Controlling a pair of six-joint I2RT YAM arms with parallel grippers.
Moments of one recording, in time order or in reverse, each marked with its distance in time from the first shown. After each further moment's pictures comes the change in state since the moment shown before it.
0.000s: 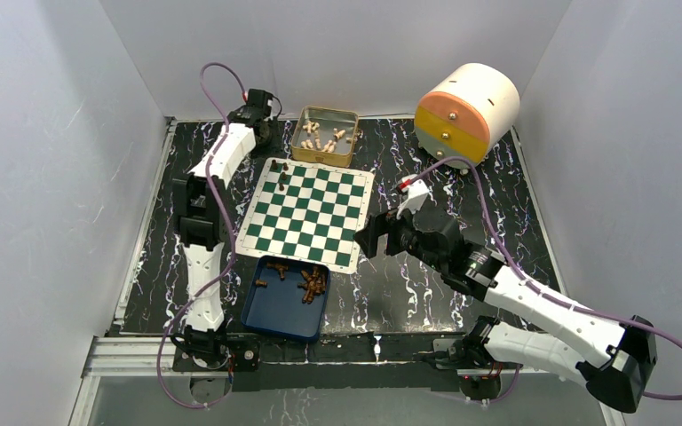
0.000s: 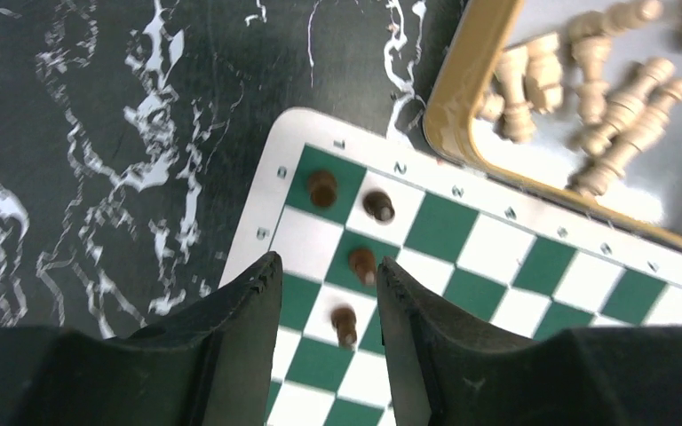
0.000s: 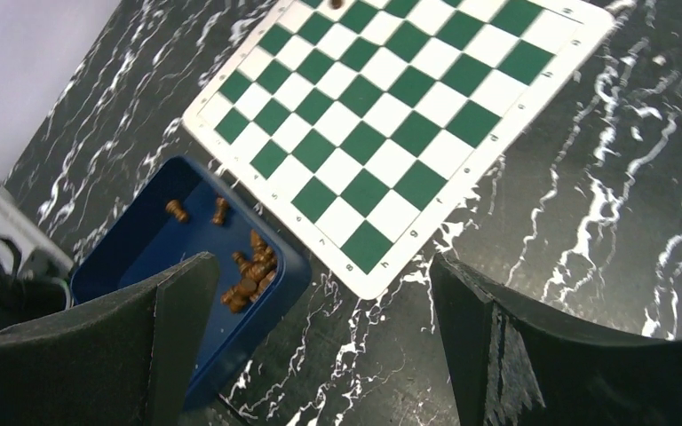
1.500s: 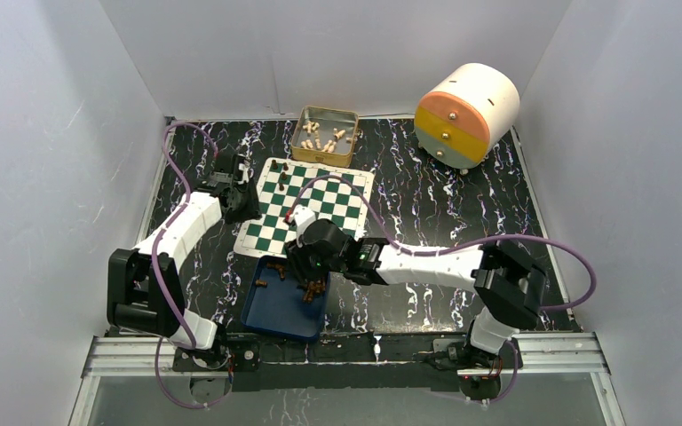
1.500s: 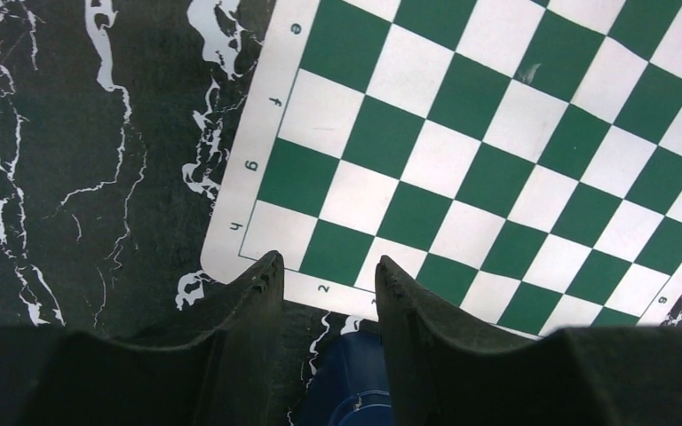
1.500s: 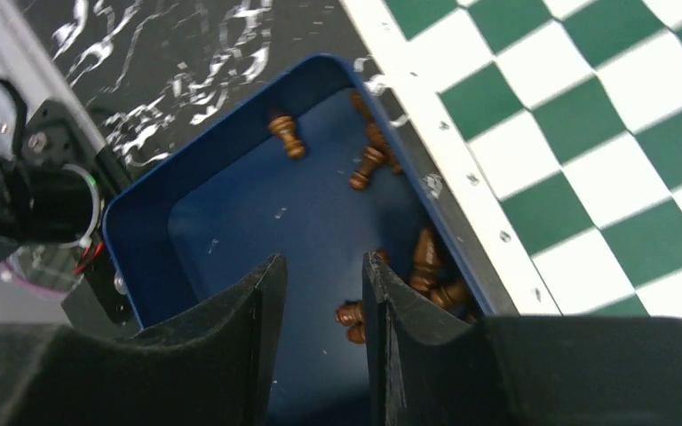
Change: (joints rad) left arm 0.015 -0.818 -1.001 0.112 0.074 -0.008; right arm 0.279 0.717 0.345 0.087 -0.060 0.060
